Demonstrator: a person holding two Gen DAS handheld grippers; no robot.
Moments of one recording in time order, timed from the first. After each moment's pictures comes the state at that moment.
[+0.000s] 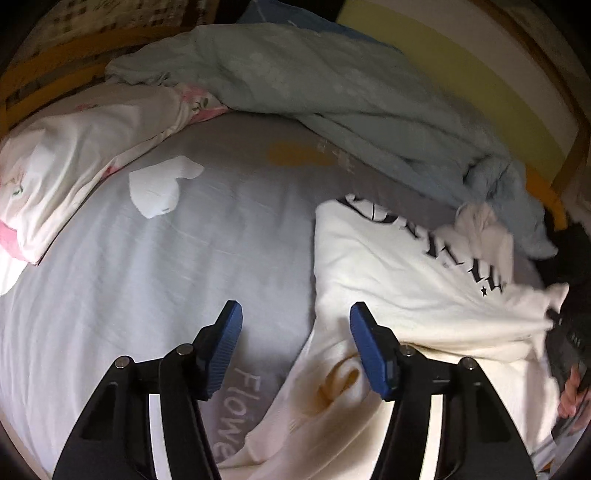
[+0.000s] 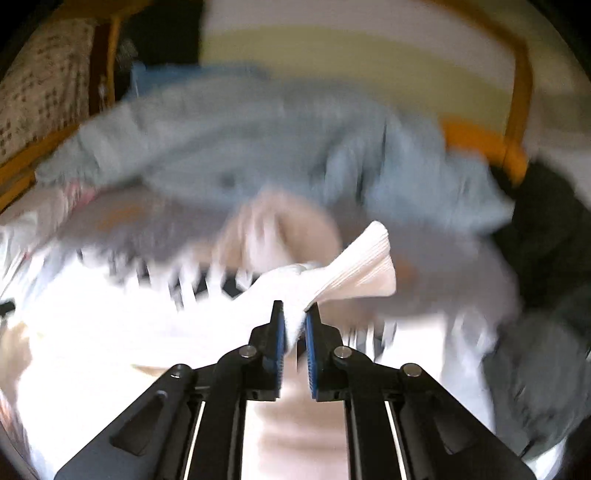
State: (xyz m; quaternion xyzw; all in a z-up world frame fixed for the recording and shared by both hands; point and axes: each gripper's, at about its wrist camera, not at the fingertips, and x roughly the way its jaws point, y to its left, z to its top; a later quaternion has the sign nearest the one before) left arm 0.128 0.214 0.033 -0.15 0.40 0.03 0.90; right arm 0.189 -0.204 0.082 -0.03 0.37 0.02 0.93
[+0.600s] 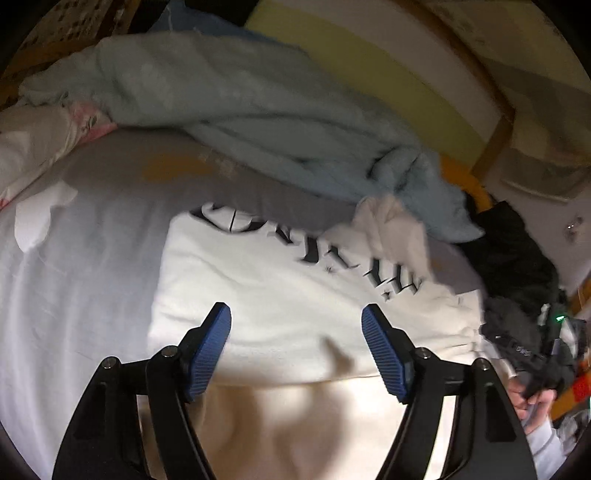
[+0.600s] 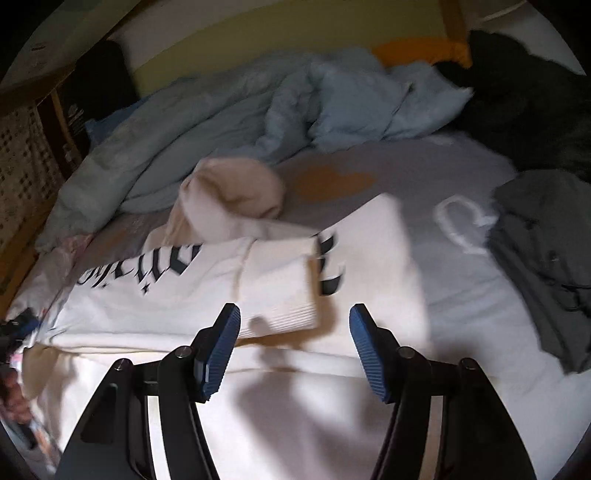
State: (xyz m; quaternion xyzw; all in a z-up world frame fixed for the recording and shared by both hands) left arm 0.162 0.152 0.030 -0.16 0.36 -0.13 0.91; right arm 0.147 -0.298 0.030 0.14 0.37 0.01 0.92
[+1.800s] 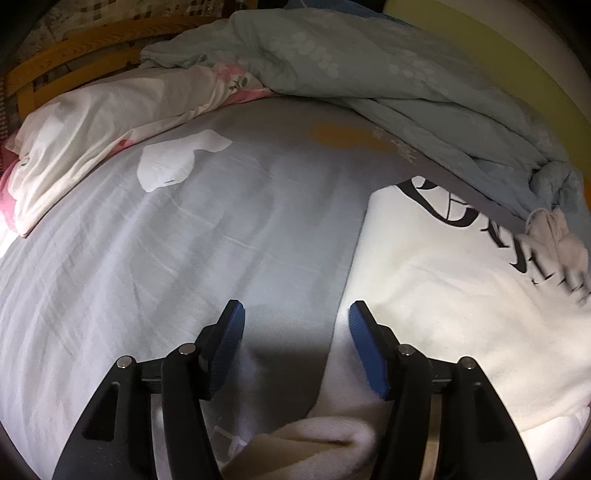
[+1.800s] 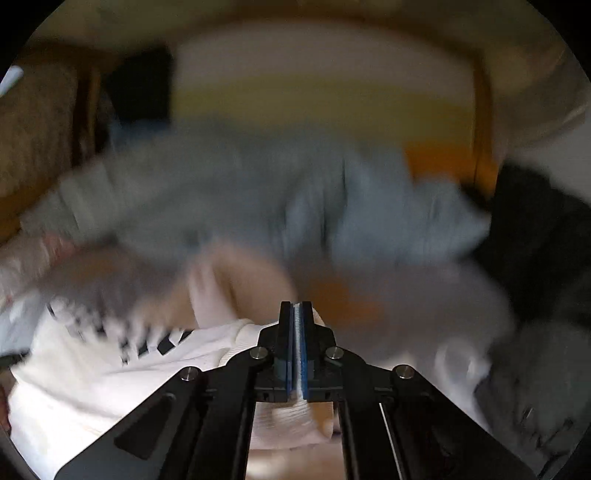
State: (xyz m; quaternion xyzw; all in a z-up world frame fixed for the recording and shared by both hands) left arm 0.175 0.210 -0.031 -0.15 0.40 0.15 0.89; right arm 0.180 -0.251 0.097 0.00 0.18 -0.02 0.98
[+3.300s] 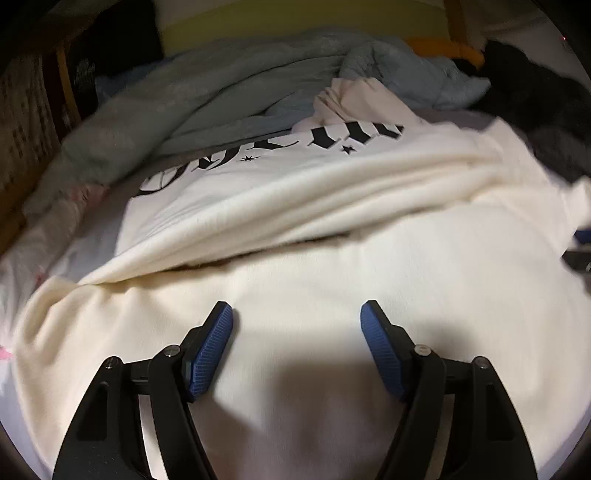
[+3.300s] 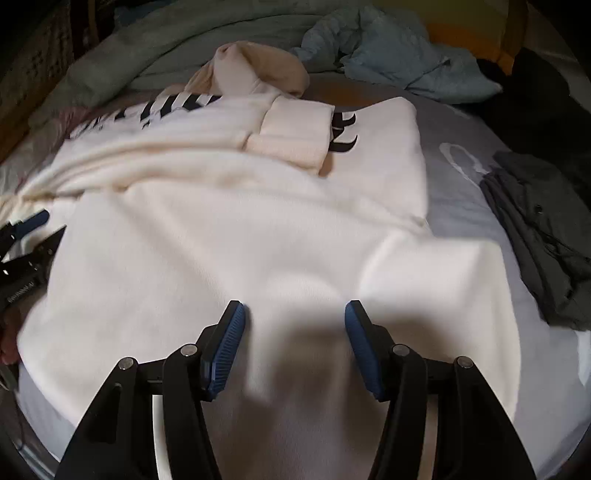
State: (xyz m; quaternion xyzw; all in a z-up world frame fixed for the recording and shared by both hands) left arm 0.085 0.013 -0.038 0.14 0.36 -0.07 0.92; right arm 0.069 -0.254 -0.019 -0.03 0.48 0.01 0.88
